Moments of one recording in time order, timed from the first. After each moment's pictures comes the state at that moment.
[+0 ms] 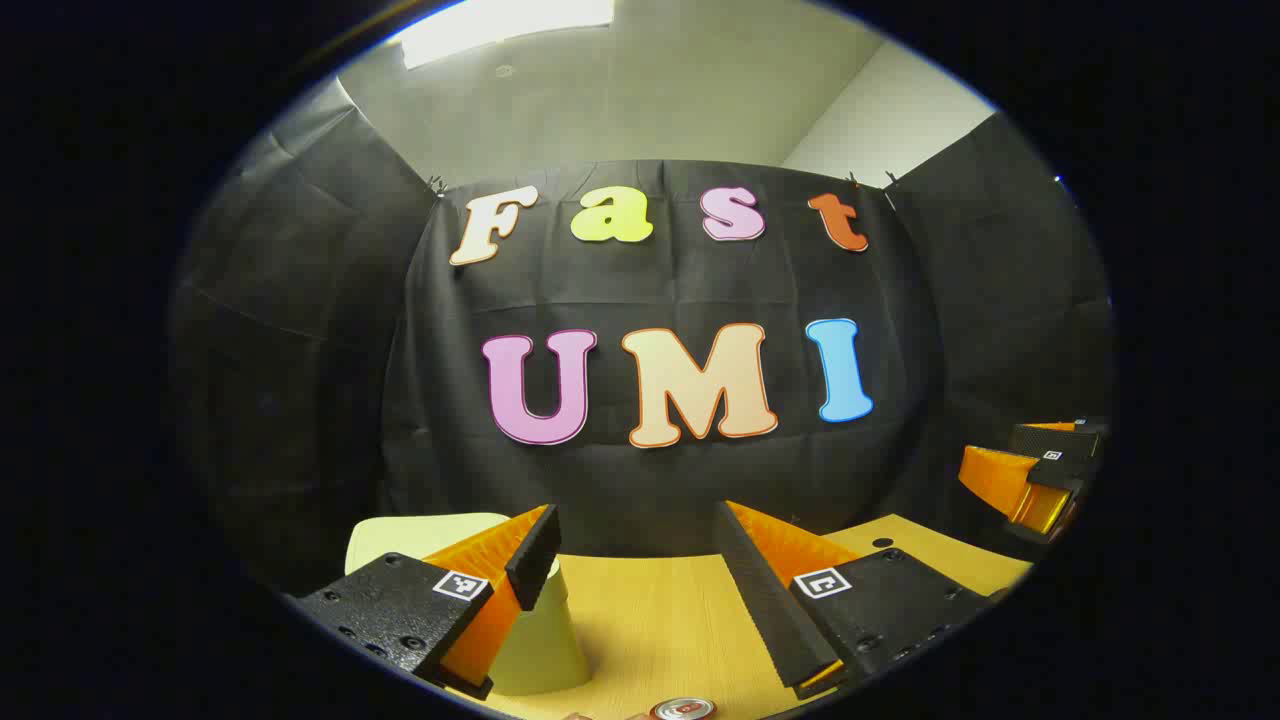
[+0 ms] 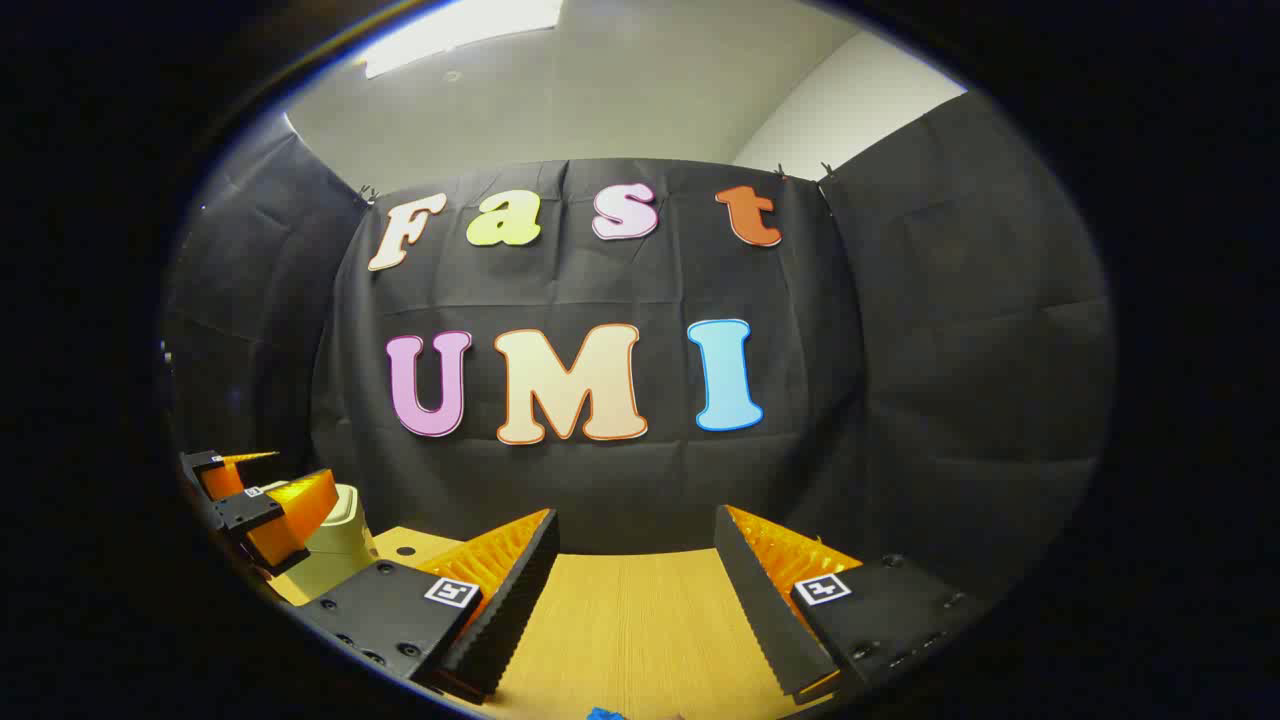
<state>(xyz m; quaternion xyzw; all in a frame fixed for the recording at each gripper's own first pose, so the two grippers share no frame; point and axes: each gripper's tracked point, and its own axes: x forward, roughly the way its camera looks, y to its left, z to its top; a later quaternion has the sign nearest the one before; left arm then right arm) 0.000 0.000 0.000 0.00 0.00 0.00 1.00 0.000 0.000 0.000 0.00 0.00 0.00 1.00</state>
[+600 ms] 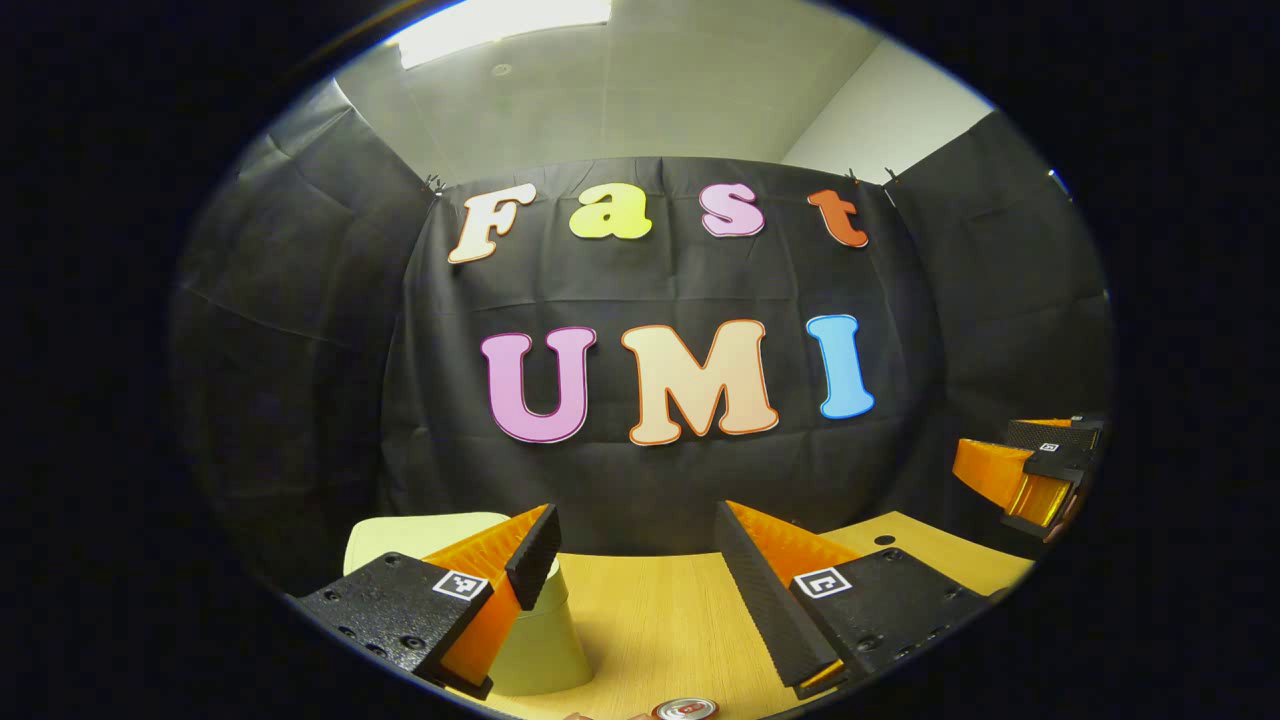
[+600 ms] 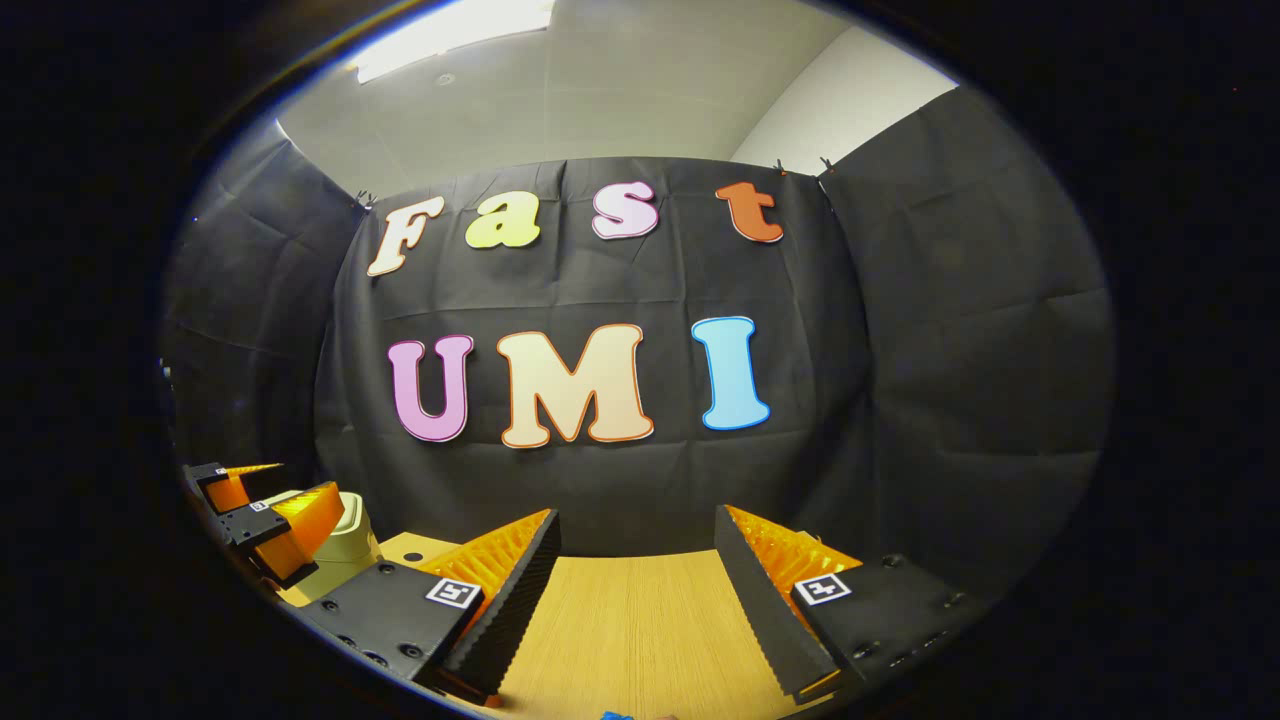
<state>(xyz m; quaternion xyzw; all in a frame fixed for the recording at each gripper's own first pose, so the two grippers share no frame) 0.004 -0.001 -0.001 0.00 0.00 0.00 1.00 0.008 0.007 0.002 0.00 0.00 0.01 1.00</state>
